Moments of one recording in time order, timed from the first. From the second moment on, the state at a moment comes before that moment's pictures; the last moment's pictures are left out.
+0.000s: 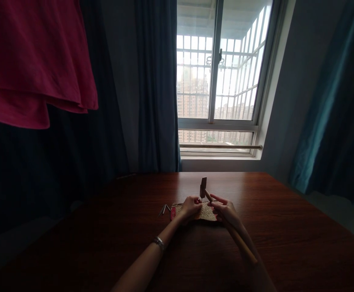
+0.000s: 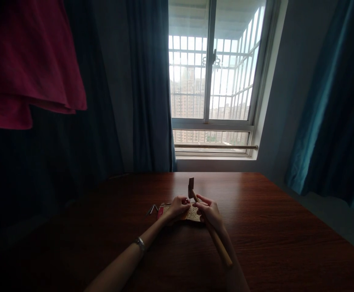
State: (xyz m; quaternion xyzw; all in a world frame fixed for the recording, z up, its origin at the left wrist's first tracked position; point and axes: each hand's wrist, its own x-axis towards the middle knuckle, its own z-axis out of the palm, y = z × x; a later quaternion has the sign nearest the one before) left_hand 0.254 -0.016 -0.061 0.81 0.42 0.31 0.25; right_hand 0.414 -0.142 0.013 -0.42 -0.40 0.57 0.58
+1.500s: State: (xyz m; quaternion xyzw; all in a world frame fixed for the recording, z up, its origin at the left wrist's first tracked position) left_hand 0.254 -0.020 -0.055 0.81 0.42 0.32 0.23; right_hand 0.411 -0.142 0.011 -0.41 -0.41 0.57 0.58
